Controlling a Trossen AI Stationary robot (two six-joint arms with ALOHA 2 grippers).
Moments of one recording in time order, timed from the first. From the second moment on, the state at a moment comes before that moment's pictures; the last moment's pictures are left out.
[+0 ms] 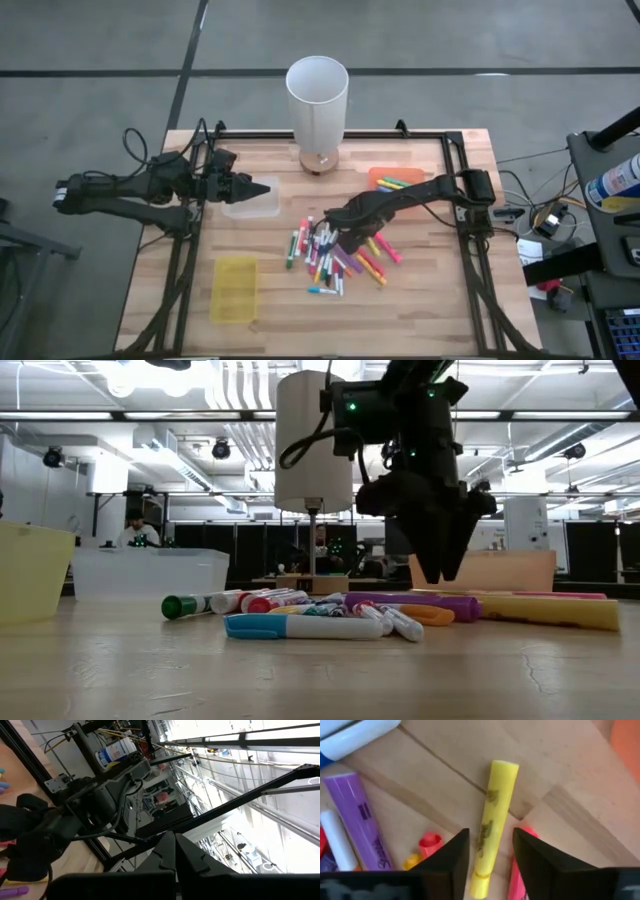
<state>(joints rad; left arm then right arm) 0.00 0.73 0.78 0.14 0.09 -1.14 0.05 1.97 1.40 -1.04 0.00 0.98</state>
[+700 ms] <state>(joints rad) 0.00 0.73 0.78 0.14 0.09 -1.14 0.07 1.97 1.30 -0.86 -0.05 1.04</state>
